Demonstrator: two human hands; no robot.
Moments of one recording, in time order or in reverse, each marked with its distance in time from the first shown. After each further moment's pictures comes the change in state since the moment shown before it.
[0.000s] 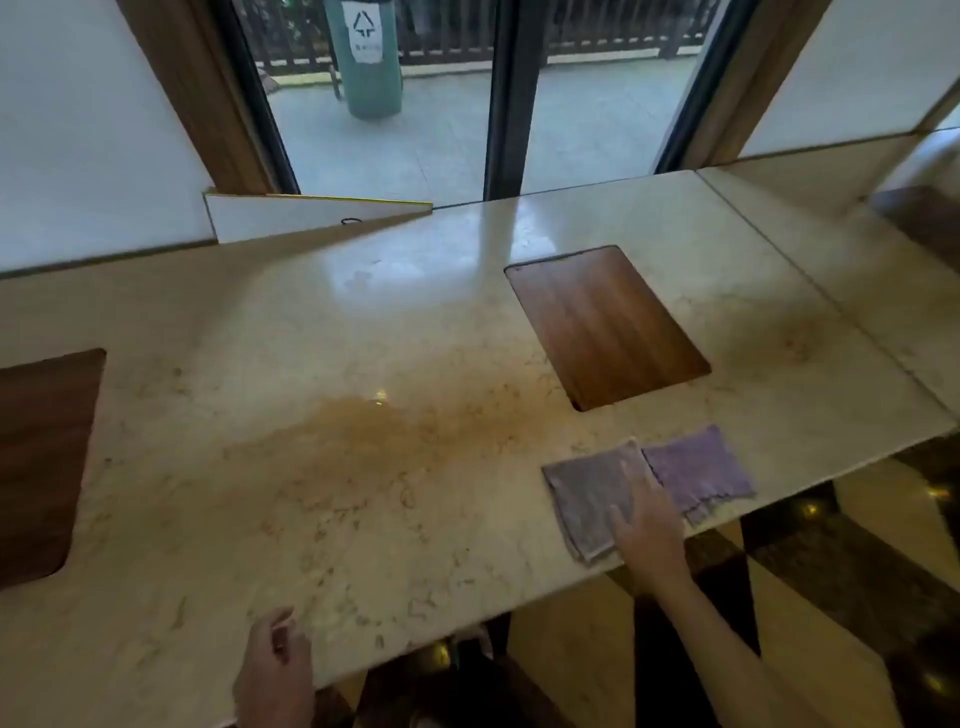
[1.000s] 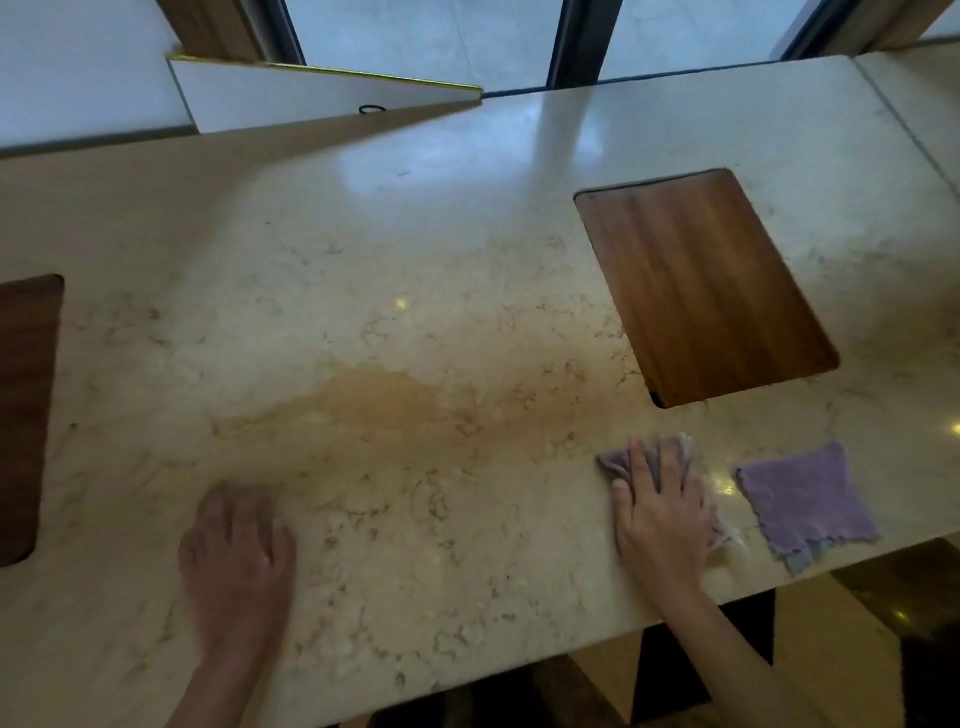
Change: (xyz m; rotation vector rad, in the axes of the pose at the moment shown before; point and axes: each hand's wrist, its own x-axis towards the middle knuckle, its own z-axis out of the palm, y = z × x) left_hand 0.145 0.019 0.025 0.628 0.051 0.453; right_hand 0.046 -0.063 0.046 -0.362 -0.048 -0.104
